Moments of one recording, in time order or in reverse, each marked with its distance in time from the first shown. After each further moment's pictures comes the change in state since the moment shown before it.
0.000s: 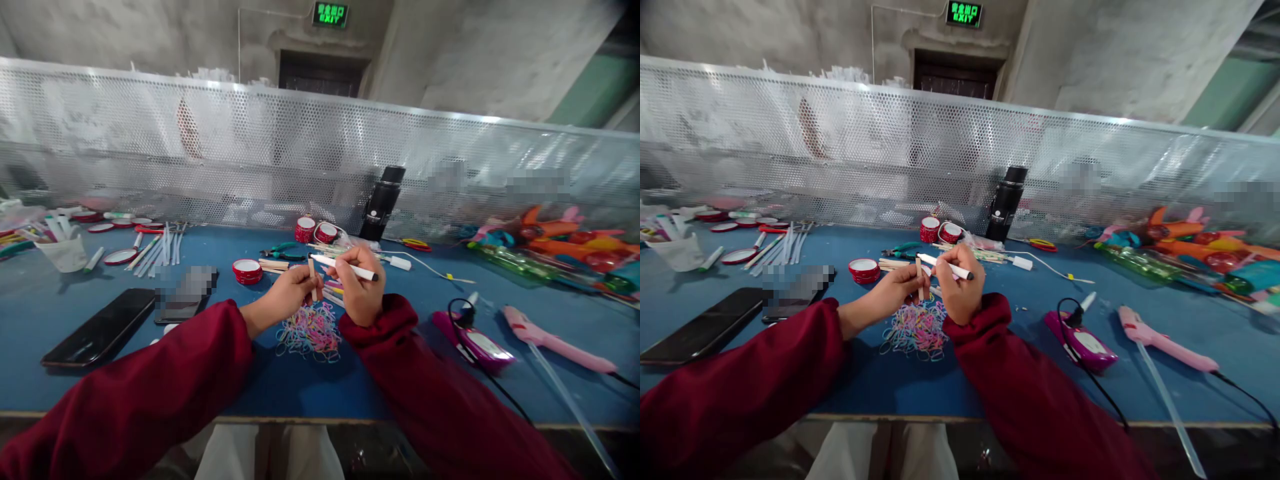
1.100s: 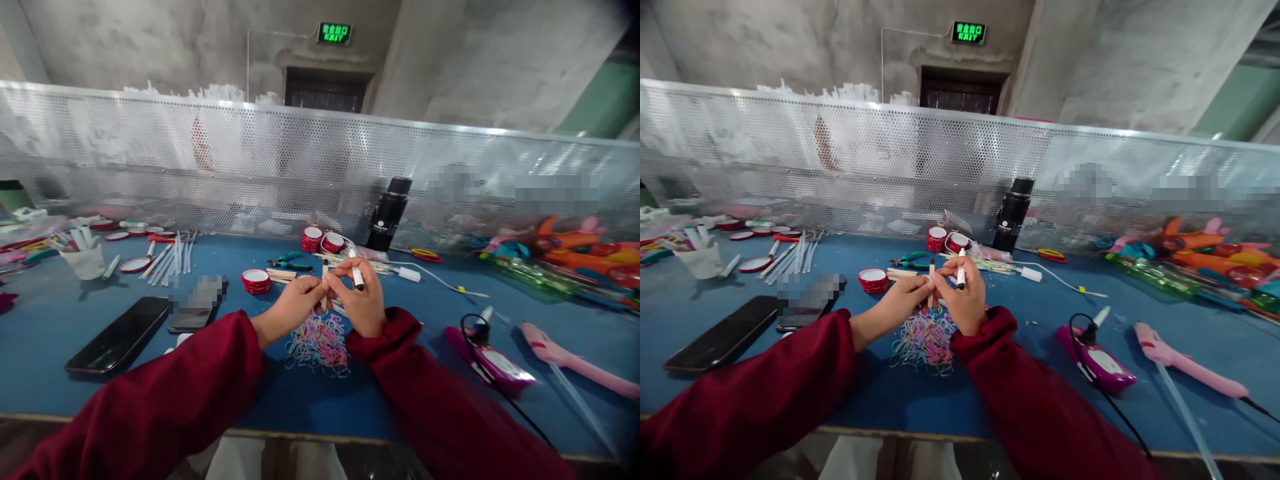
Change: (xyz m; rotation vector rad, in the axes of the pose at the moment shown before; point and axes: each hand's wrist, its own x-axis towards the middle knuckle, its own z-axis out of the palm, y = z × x) left_hand -0.001 0.004 0.000 0.077 0.049 0.065; right_hand 0.001 0.015 0.014 0.110 -0.060 0.151
